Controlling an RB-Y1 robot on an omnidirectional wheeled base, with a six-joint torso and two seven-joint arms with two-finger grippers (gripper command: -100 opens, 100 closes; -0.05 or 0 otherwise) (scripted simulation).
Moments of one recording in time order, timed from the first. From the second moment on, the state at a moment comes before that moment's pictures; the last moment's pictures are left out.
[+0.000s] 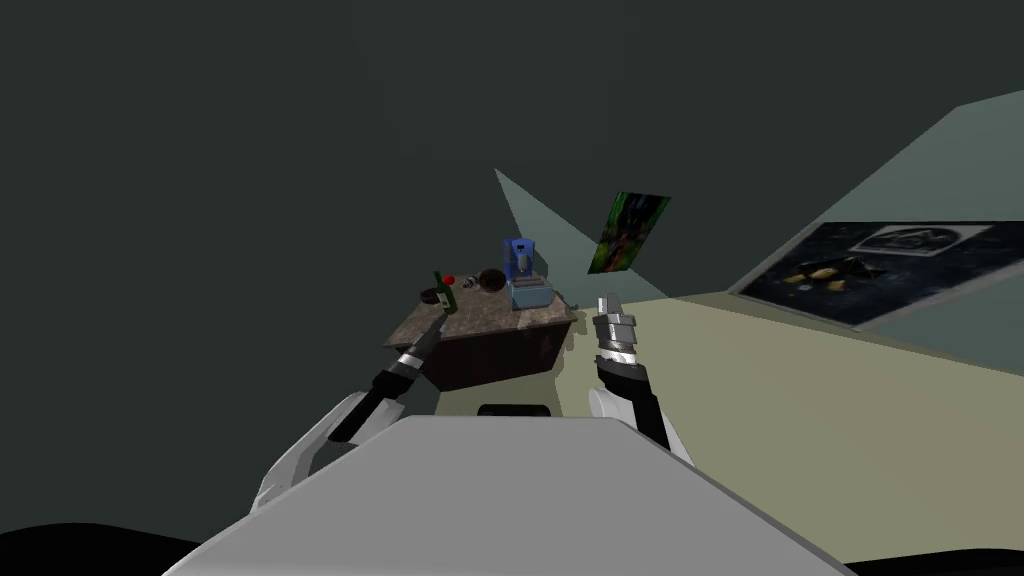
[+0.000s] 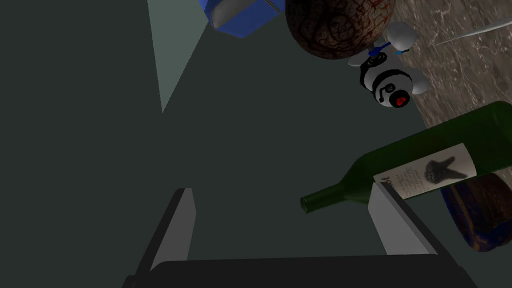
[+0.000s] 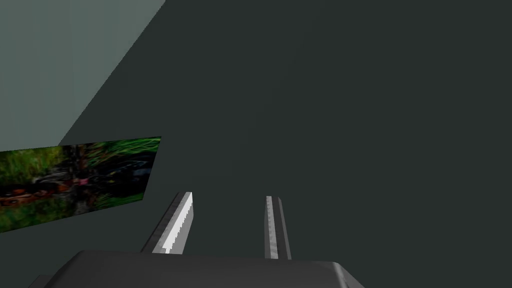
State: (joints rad) left arm 0.54 0.56 -0.01 -2.09 -0.01 -0.23 -0.02; right arm 0.54 0.03 0.00 -2.28 0.03 -0.47 0.10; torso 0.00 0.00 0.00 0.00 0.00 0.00
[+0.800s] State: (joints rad) left arm 0.60 0.78 0.00 -1.99 0.00 -0.11 0.00; right arm 0.54 0.03 0.00 -2.28 0.03 -0.47 0.10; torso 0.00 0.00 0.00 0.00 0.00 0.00
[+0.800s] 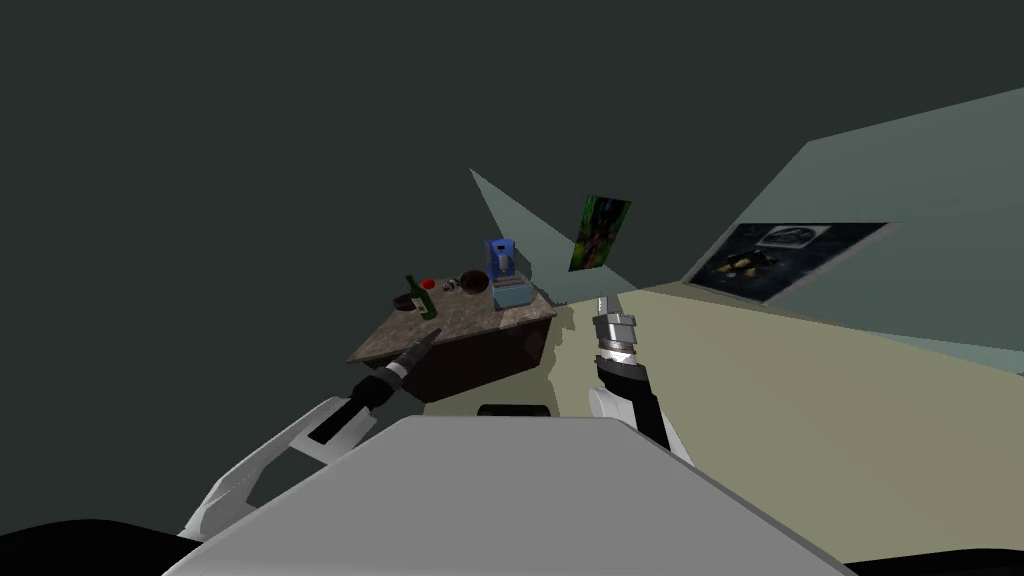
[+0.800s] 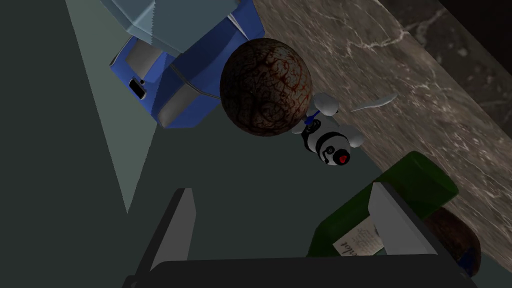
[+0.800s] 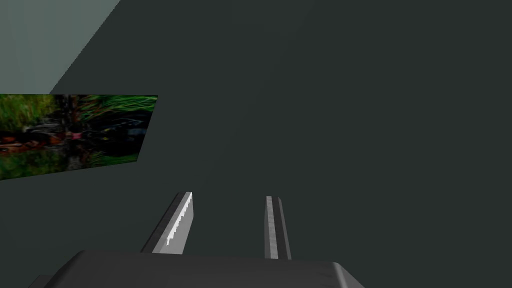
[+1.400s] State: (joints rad) left arm 0.62 0.90 0.01 -1.89 0.00 0.02 -0.02; right arm 0.54 0.03 0.00 -2.28 0.03 -0.47 0.10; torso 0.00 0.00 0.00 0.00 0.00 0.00
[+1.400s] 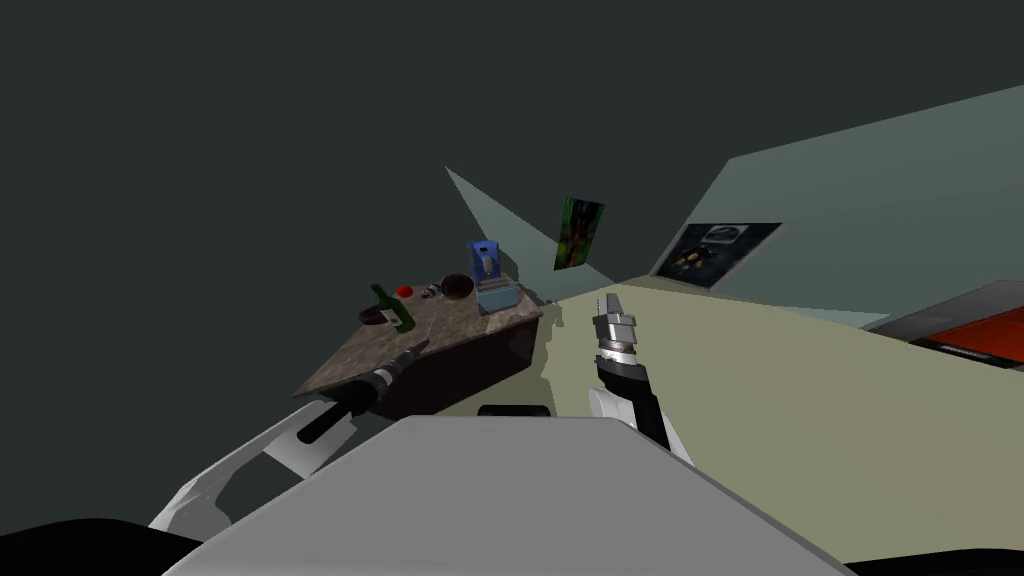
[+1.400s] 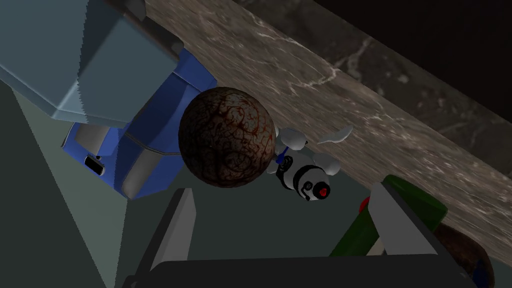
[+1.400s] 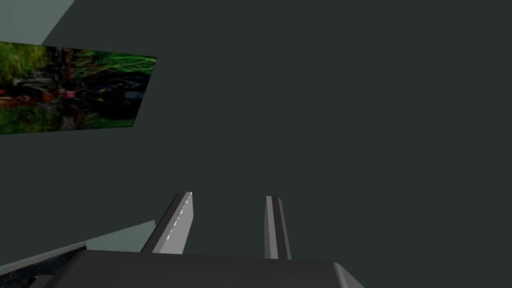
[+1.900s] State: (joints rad) left arm 0.65 0.96 0.02 -1.83 0.01 0.09 -0.04; right arm 0.54 0.03 0.00 -2.28 0.03 -0.47 0.10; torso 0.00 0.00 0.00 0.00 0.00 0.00
